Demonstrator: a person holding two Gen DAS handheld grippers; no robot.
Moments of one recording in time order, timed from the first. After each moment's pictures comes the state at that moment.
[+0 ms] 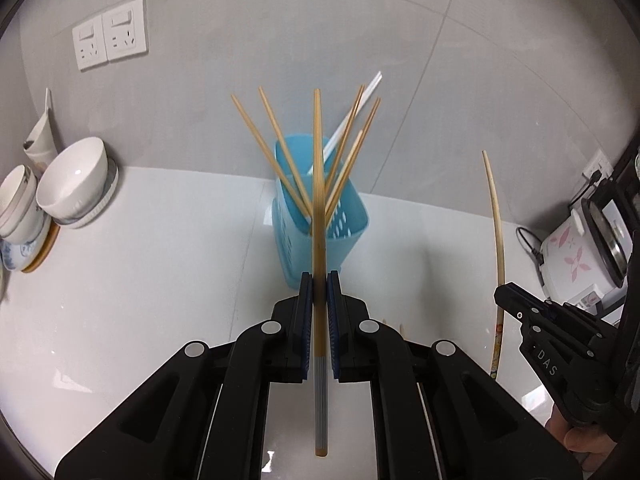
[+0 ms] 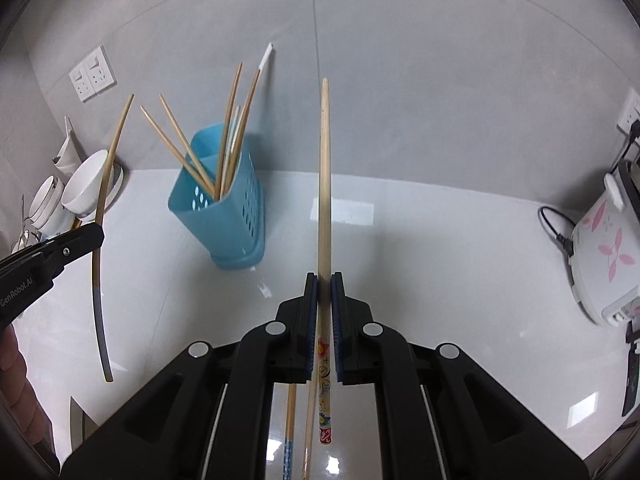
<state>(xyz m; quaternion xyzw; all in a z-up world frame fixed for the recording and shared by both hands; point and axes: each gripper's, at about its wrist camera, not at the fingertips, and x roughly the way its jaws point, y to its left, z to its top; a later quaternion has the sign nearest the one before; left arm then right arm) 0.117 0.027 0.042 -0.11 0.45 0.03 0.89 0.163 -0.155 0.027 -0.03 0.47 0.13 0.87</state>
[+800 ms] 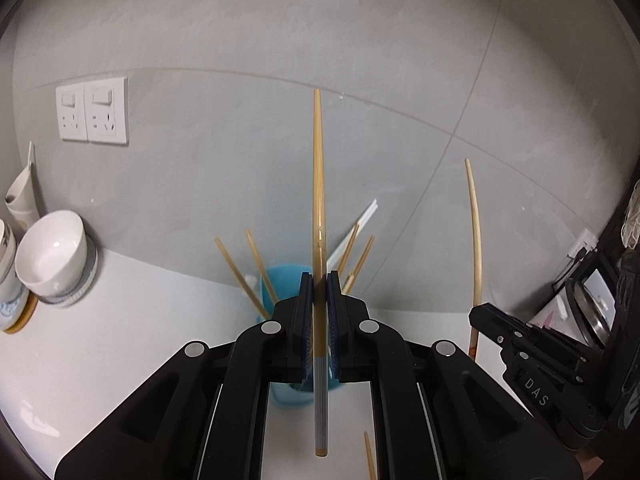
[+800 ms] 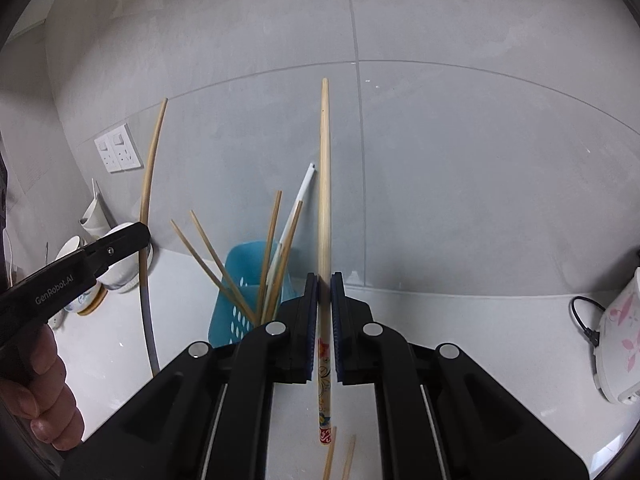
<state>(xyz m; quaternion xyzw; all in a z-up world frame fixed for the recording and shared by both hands) 0.185 0.058 0.088 -0.14 0.32 0.01 0.94 0.231 -0.123 0.080 0.01 0.37 0.18 0.91</state>
